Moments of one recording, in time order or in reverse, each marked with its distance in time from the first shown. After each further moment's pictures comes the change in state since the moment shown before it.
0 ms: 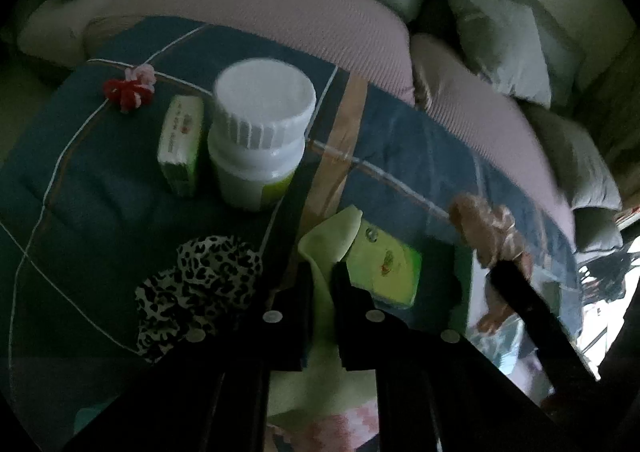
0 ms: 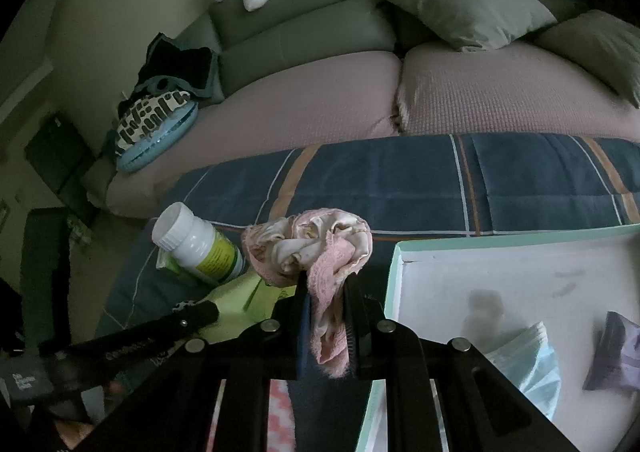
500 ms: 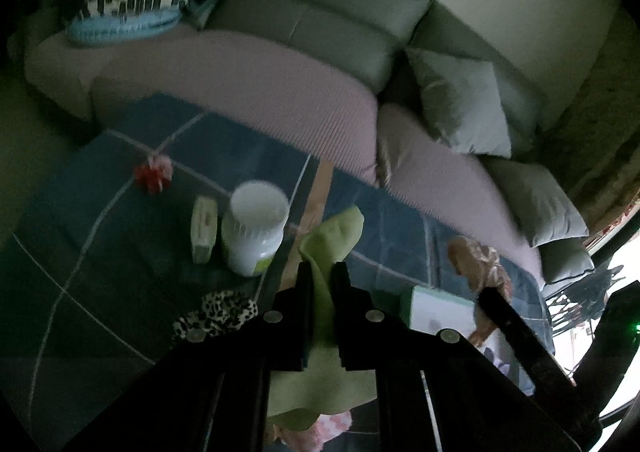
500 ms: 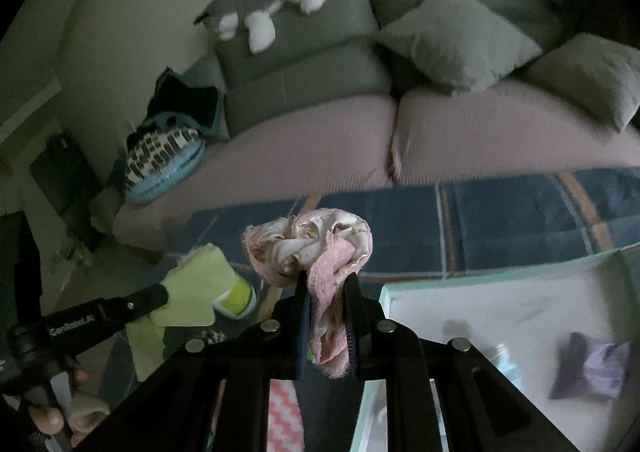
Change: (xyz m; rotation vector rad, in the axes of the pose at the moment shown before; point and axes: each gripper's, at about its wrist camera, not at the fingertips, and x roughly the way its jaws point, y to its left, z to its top) left arm -0.090 -0.012 0.009 0.032 -0.242 -0.071; right arm -0.073 0.000 0.015 0.002 -0.173 -0.005
